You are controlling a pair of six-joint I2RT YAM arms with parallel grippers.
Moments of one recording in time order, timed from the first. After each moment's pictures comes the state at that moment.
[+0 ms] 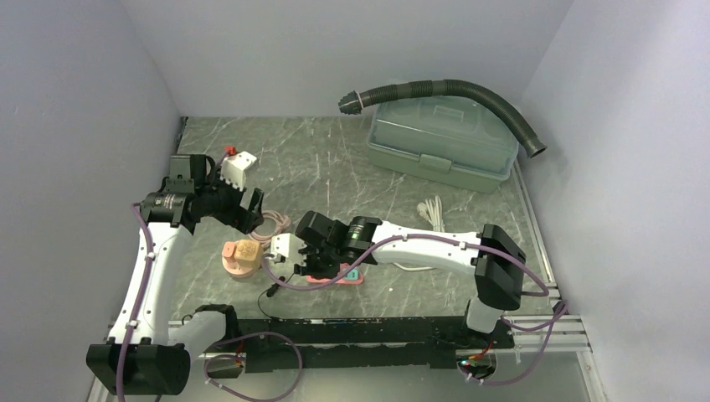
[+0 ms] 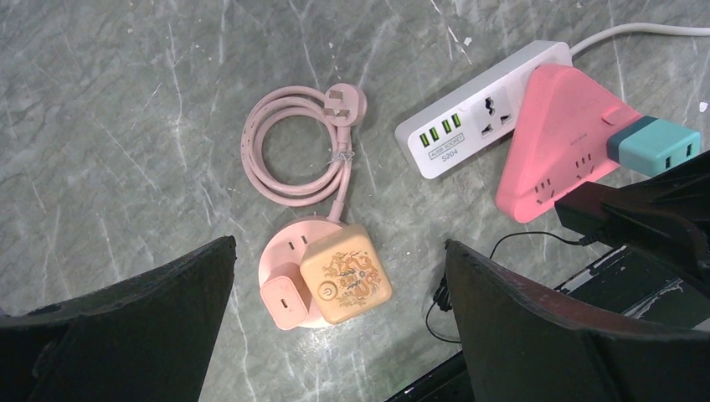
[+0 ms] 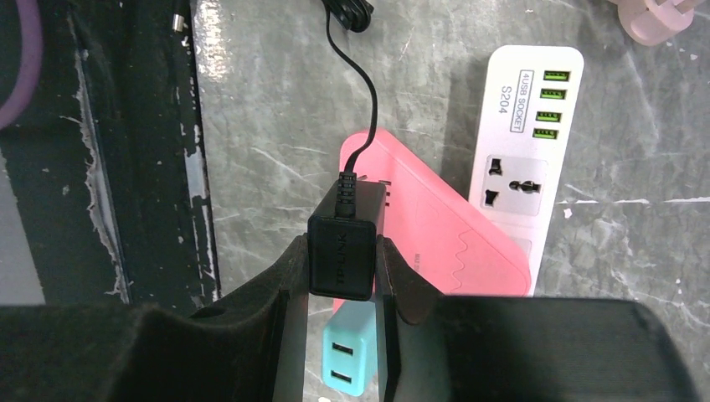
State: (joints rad) left arm -0.02 1.03 1.13 -0.97 0.42 0.40; right arm 1.22 1.70 1.35 -0.62 -0.15 -0.34
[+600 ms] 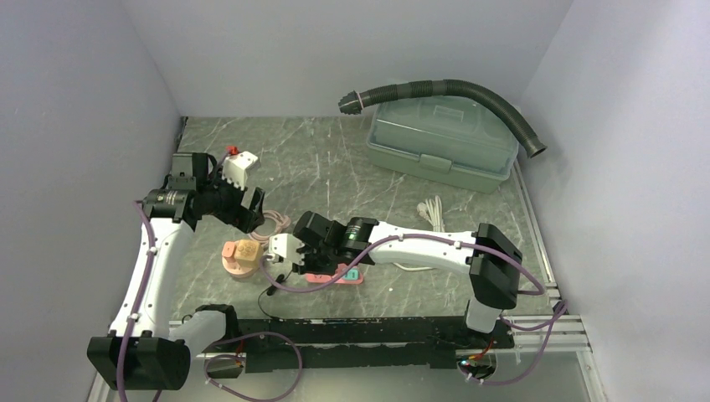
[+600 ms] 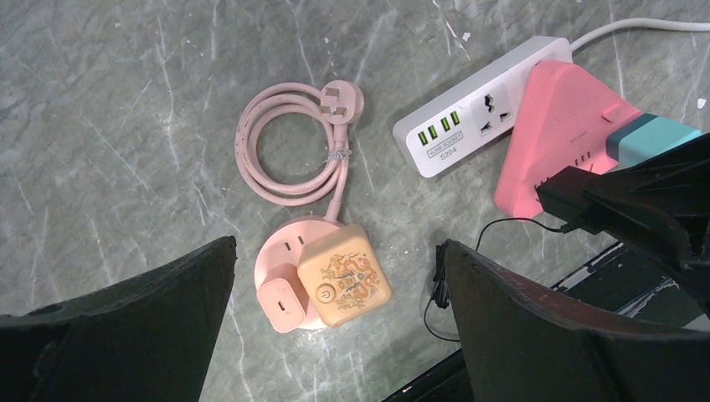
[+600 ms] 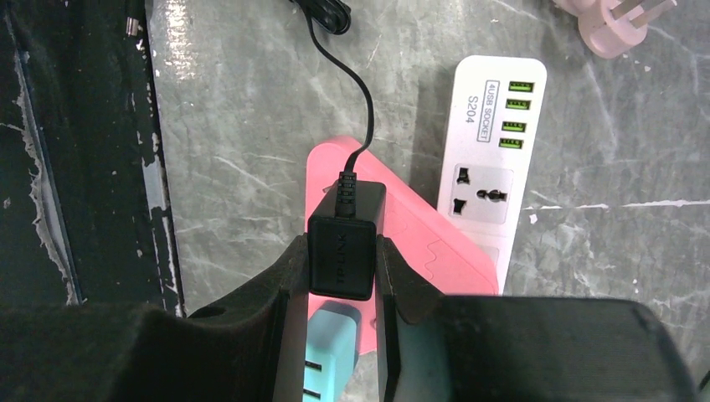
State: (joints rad) left arm -0.02 1.06 1.13 -0.97 0.43 0.40; right arm 1.22 1.73 1.35 -0.58 -0.09 -0.39
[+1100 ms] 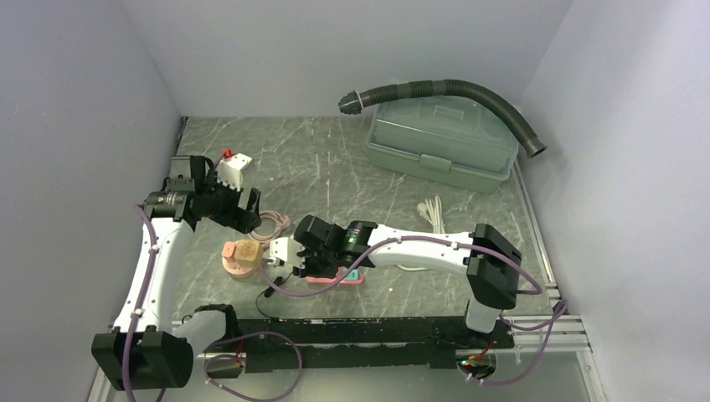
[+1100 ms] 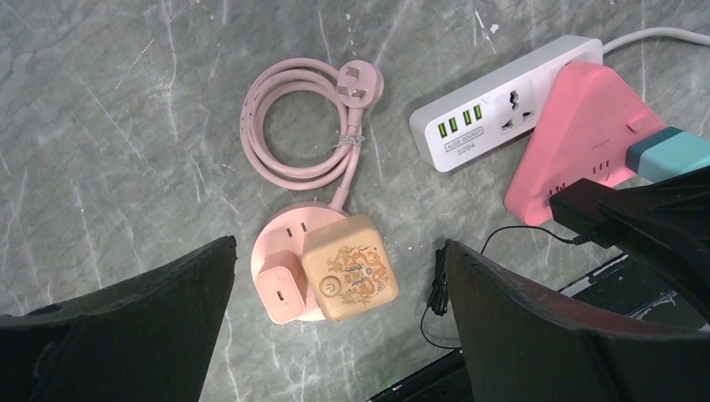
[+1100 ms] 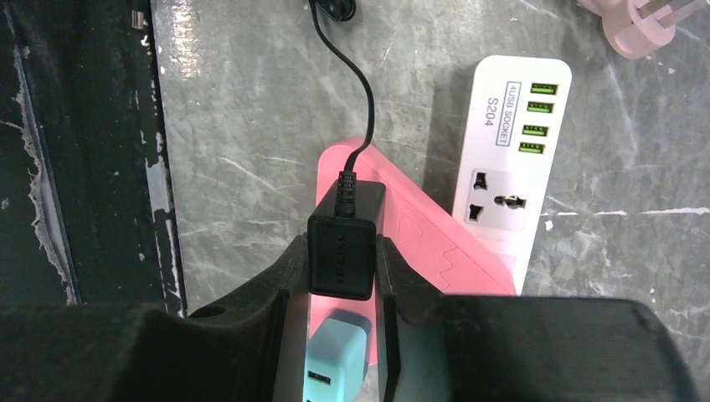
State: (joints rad) left arm 0.02 1.06 1.08 -0.95 0.41 0.36; right arm 1.22 1.73 1.31 -0.55 -0.09 -0.39
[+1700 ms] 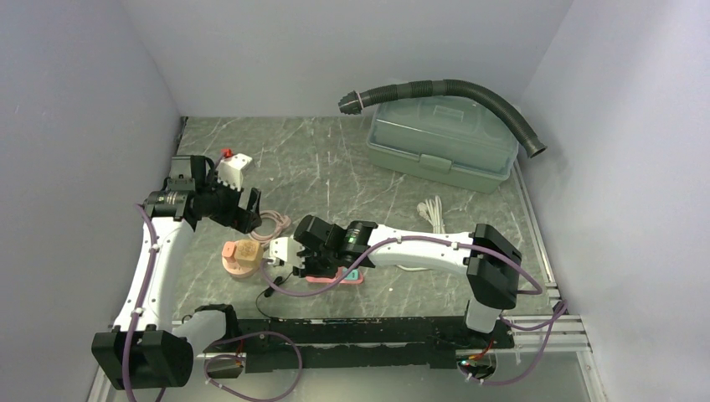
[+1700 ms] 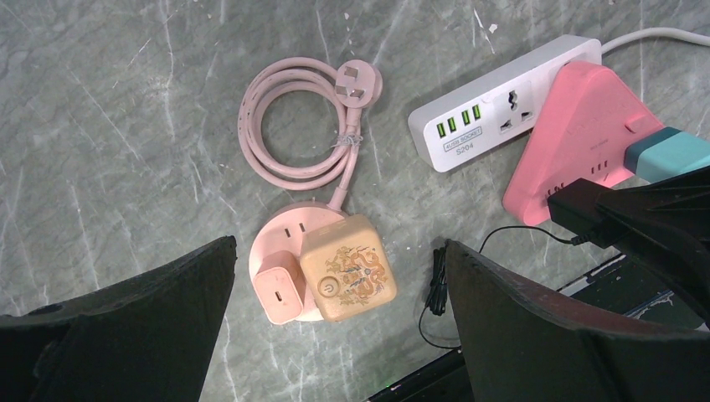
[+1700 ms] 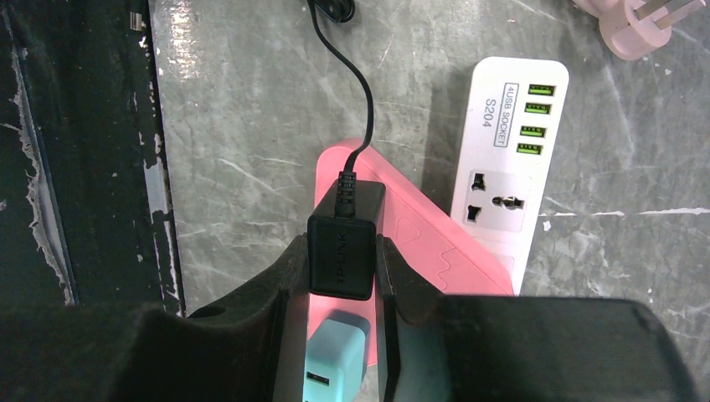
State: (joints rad) left arm 0.03 1.07 1.08 -0.95 0.41 0.35; right arm 1.22 1.73 1.31 -0.54 -0.09 -0.39
